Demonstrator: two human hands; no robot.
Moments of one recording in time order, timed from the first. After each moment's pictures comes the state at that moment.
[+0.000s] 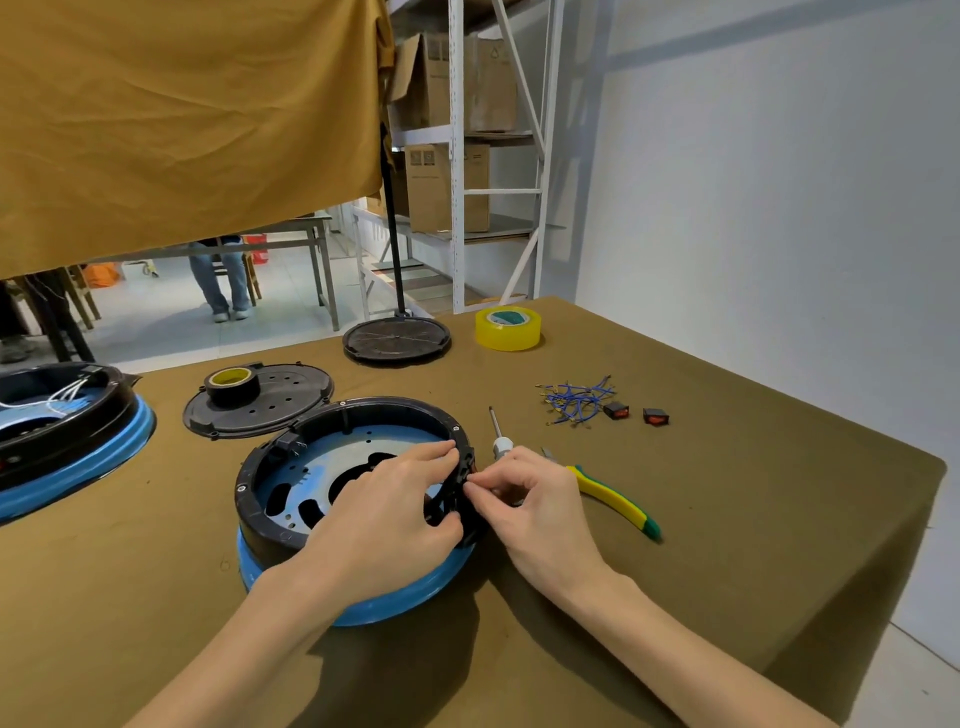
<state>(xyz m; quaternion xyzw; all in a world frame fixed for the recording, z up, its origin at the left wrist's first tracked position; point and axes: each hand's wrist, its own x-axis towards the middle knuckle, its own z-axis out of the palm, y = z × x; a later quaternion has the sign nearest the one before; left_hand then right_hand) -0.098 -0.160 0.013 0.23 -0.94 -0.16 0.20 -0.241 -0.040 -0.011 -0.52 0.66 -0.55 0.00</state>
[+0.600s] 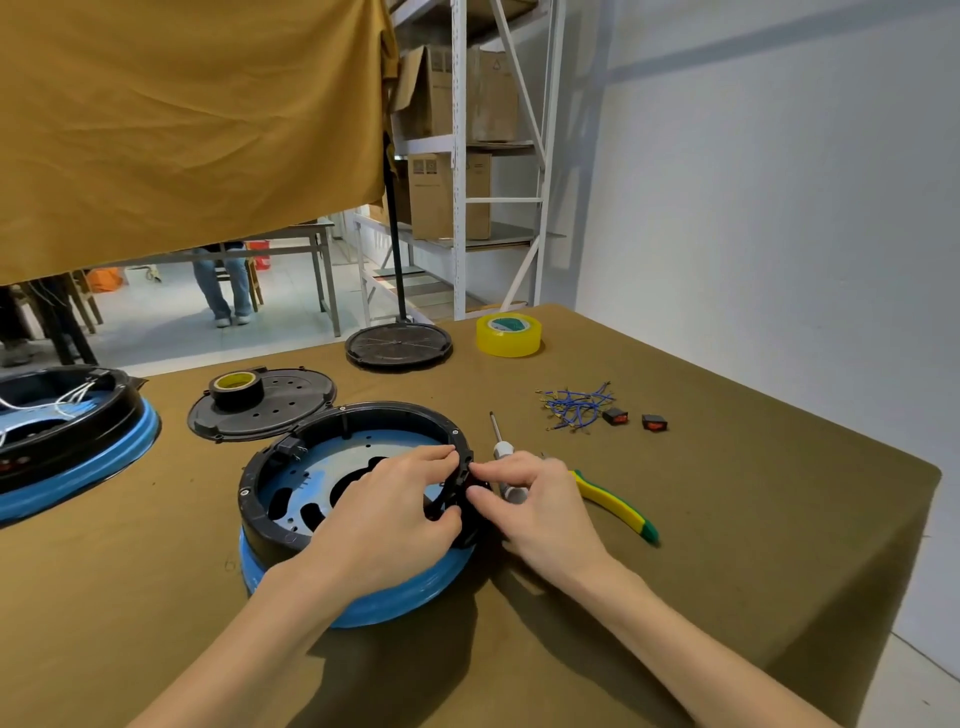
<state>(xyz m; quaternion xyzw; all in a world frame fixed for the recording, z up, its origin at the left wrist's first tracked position) -0.099 -0.165 0.015 0.23 -0.94 -0.17 0.19 -0.247 -0.040 -0.001 -0.50 0.69 -0.52 0.07</state>
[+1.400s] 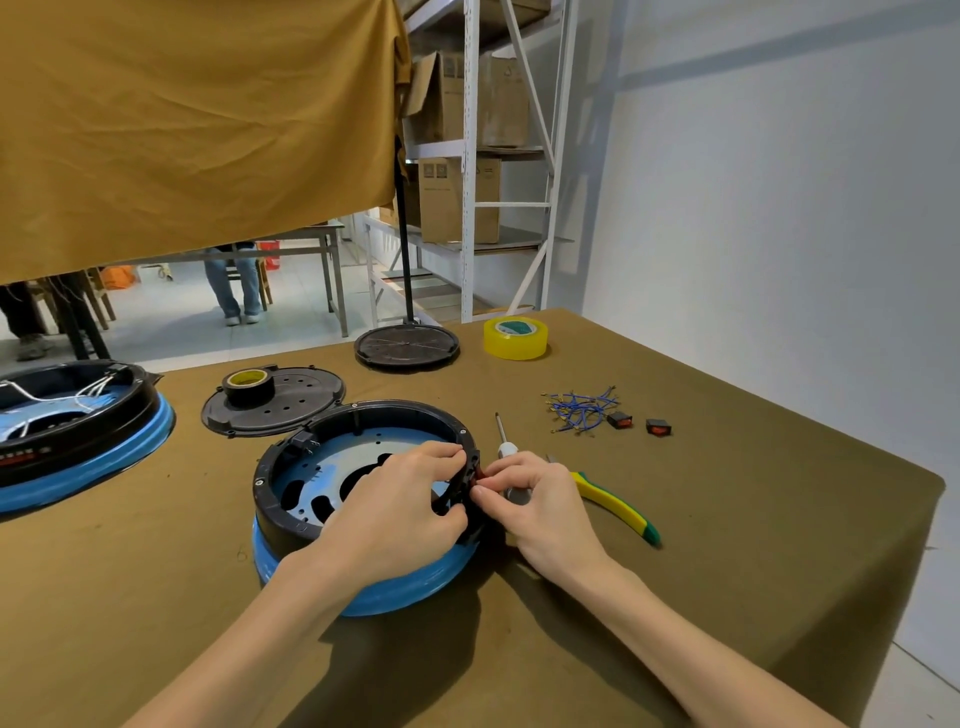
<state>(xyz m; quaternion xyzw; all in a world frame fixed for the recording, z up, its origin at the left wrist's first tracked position) -0.101 -0.165 0.015 0.23 -0.93 -0.18 0.20 -0.251 -0.043 -0.010 -0.50 0.70 -0.51 0.08</state>
